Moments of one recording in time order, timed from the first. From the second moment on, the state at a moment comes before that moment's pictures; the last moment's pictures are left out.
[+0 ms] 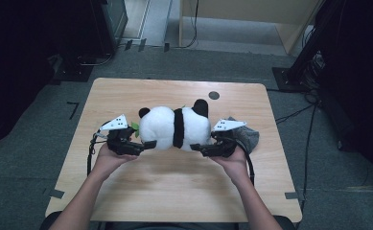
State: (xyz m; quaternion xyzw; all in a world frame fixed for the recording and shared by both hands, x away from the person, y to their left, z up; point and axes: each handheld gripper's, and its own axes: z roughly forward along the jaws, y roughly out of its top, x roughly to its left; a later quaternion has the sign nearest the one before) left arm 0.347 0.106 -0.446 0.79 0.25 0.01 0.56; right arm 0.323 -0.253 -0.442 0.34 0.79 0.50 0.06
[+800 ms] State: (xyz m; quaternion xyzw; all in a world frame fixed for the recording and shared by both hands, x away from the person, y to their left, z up) left arm 0.350 0.097 -0.466 0.80 0.30 -0.01 0.52; right arm 0.319 -0.259 -0.441 0.42 0.76 0.50 0.03
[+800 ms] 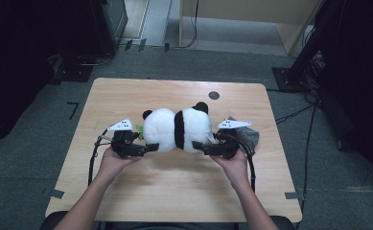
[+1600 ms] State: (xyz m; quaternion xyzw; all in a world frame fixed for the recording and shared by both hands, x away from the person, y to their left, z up) left arm 0.353 0.091 -0.485 0.81 0.35 0.00 0.47; right arm 0.326 -0.263 -0.464 0.45 0.76 0.47 0.01
